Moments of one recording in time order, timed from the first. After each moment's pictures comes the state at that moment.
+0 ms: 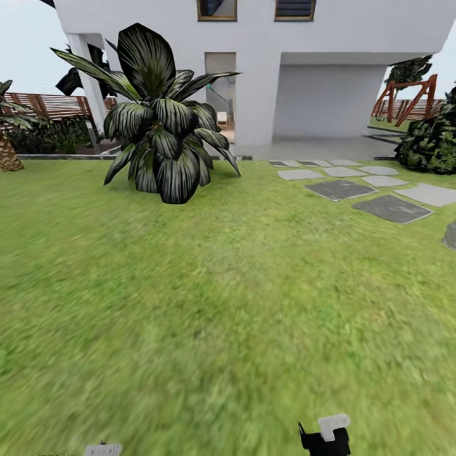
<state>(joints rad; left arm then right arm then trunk) -0.37 0.17 0.25 -0.04 -0.12 -0.44 -0.19 -0.44 -0.04 0.10 -0.05 0.07 -0.51 -0.09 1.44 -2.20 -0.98</state>
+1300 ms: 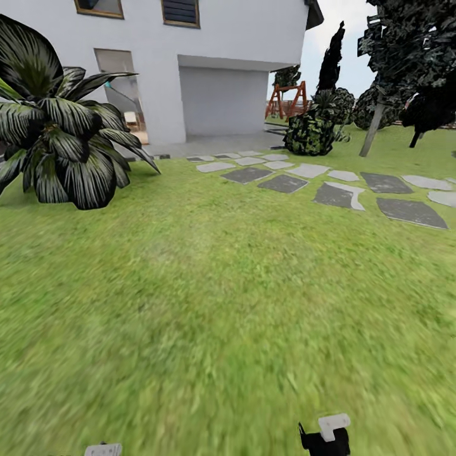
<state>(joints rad) -0.37 0.17 0.25 -0.04 -0.12 -0.44 -0.19 -0.44 -0.04 0.10 -0.05 0.07 -0.51 -0.09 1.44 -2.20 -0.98</state>
